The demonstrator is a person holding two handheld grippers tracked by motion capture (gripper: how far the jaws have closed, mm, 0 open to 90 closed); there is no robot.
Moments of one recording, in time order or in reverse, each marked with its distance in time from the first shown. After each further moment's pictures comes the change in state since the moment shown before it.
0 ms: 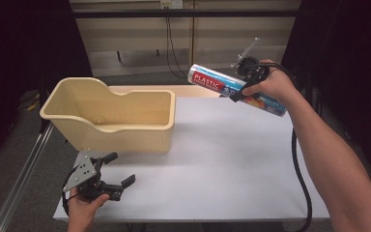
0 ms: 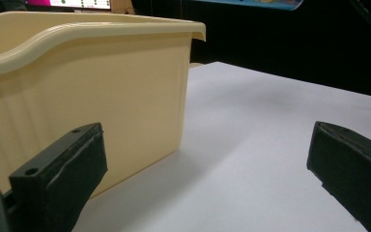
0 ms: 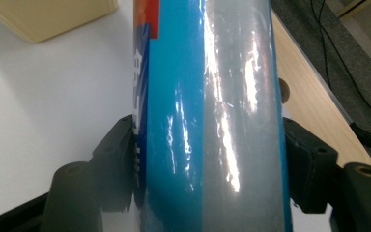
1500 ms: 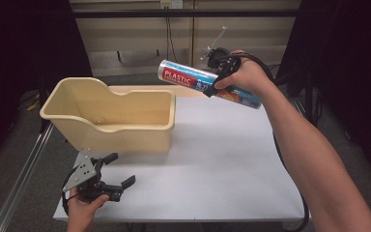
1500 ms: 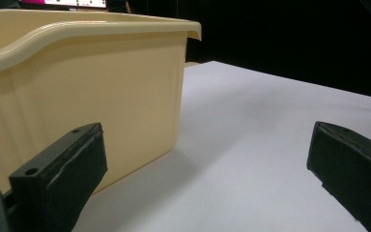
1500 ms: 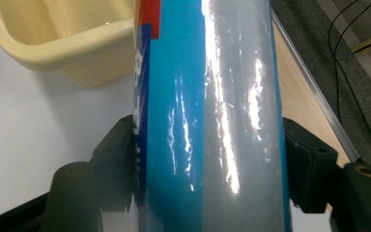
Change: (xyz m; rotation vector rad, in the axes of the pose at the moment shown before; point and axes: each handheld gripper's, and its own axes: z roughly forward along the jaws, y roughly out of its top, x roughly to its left) left arm -0.001 0.000 0.000 -0.001 -0.012 -0.006; right arm 0.043 0.074 -0.005 -0.023 0.043 -0.092
